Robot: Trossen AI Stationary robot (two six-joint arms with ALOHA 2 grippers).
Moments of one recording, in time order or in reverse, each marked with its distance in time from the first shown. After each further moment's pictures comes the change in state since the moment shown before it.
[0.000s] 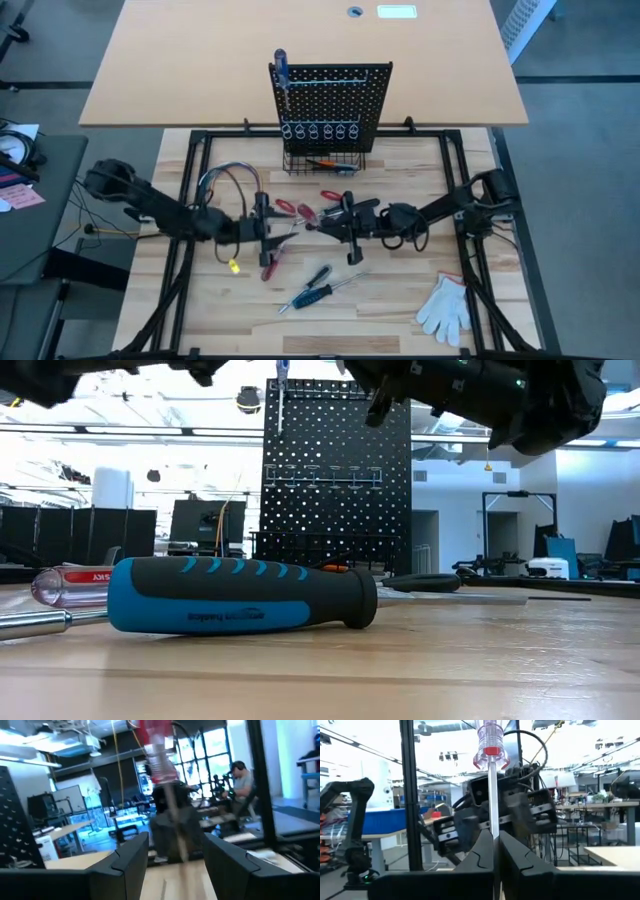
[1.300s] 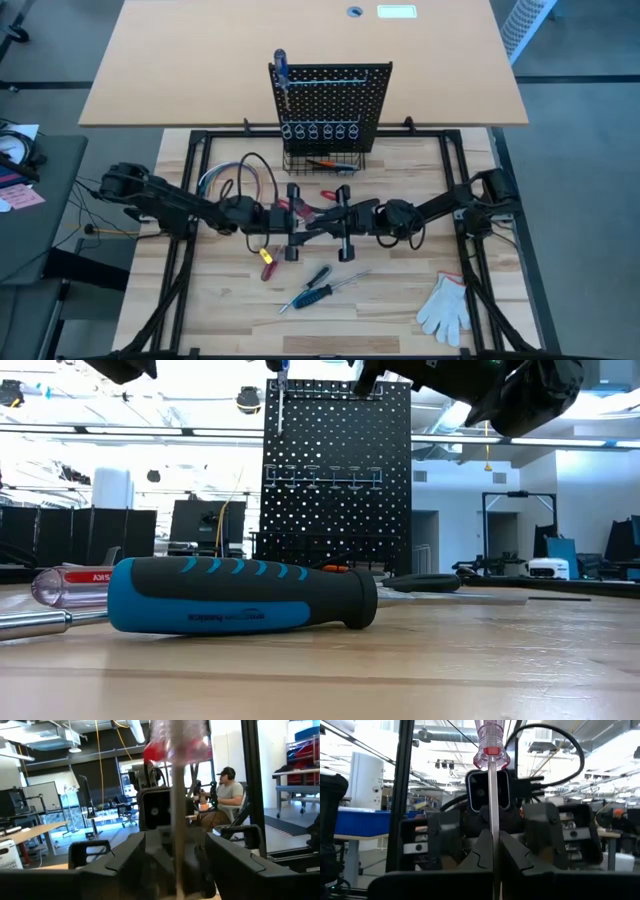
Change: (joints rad) left arm 0.124 0.173 0.304 -0.168 0.224 -0.107; right arm 0.001 0.000 0.101 -0.037 0.003 -0.151
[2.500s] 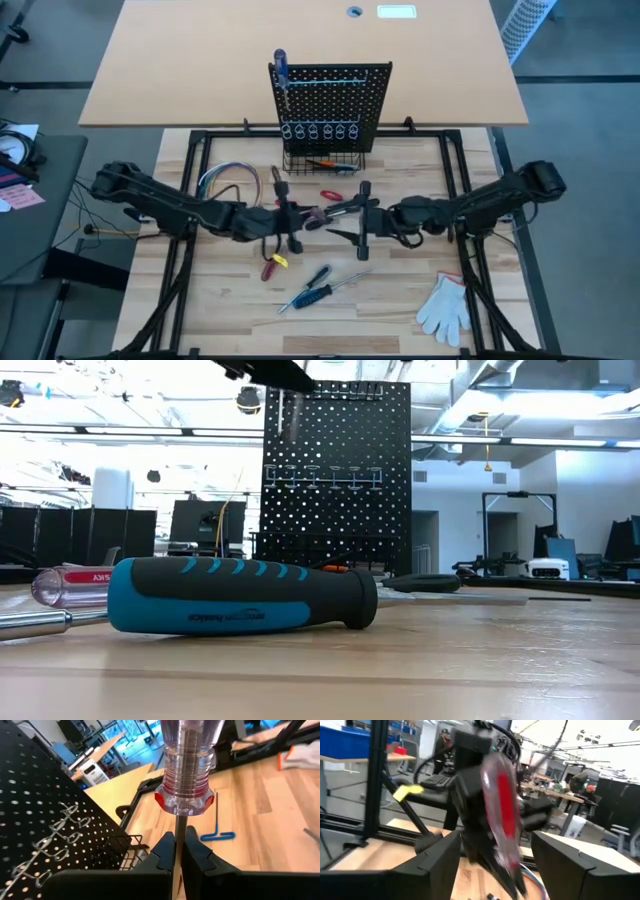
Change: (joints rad) left arm -0.078 -0.067 0.178 -0.815 -0.517 0.100; right arm 0.064 -0.381 -0.002 -0.723 0.212 -0.156
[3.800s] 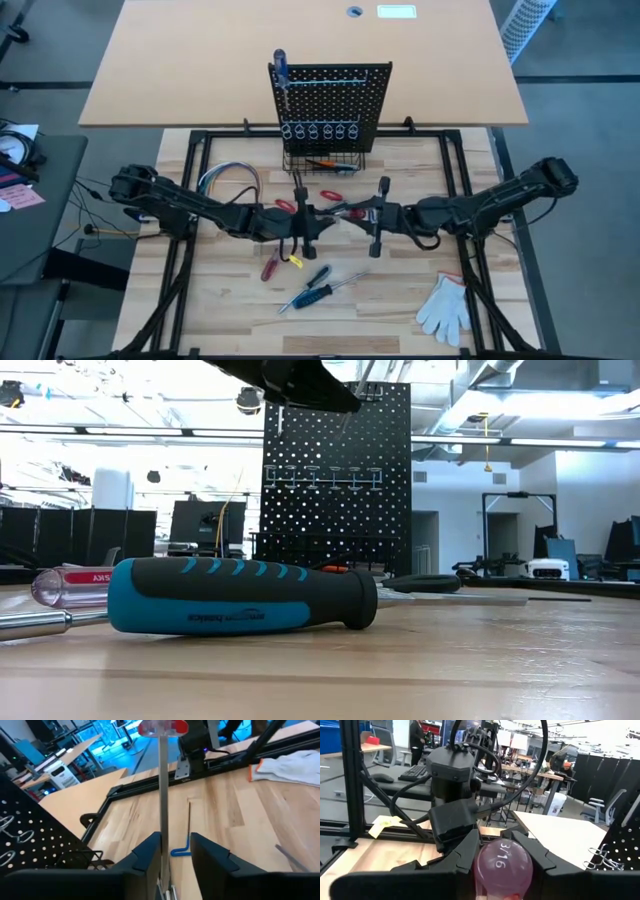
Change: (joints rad) left arm 0.049 0.157 0.040 0.153 0.183 -0.049; right arm 0.089 -0.157 0.043 -0.264 0.214 0.075
